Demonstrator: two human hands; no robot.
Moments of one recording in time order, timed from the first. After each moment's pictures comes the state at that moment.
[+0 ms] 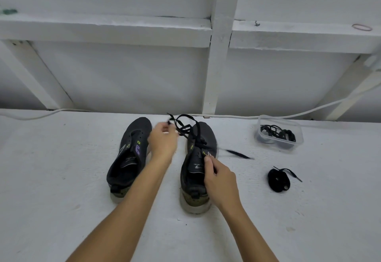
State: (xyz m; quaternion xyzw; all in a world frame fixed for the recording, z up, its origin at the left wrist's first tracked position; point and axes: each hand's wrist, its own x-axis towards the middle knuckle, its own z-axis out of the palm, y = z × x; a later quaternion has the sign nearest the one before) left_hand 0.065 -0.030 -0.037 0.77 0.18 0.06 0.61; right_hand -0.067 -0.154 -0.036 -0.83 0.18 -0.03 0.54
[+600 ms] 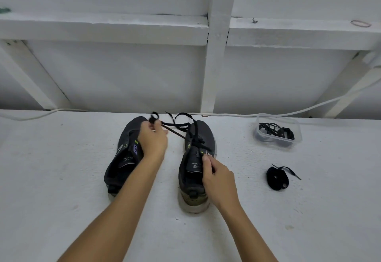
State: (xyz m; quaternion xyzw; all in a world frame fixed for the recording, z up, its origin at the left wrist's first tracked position) left_hand 0.070 -0.018 -0.034 0.74 0.21 0.10 0.63; right_hand -0.068 -0.154 -0.033 -0.83 0.17 -0.03 0.53
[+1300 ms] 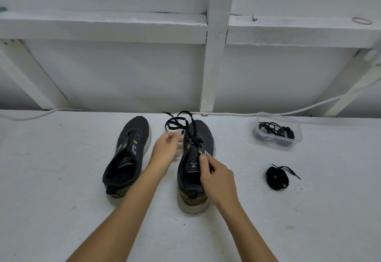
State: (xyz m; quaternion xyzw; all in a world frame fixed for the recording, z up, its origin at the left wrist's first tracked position) left_hand 0.048 -0.026 -0.055 0.73 0.13 -0.12 0.66; right_hand -0.065 -0.156 -0.033 -0.83 0.19 -0.02 0.53
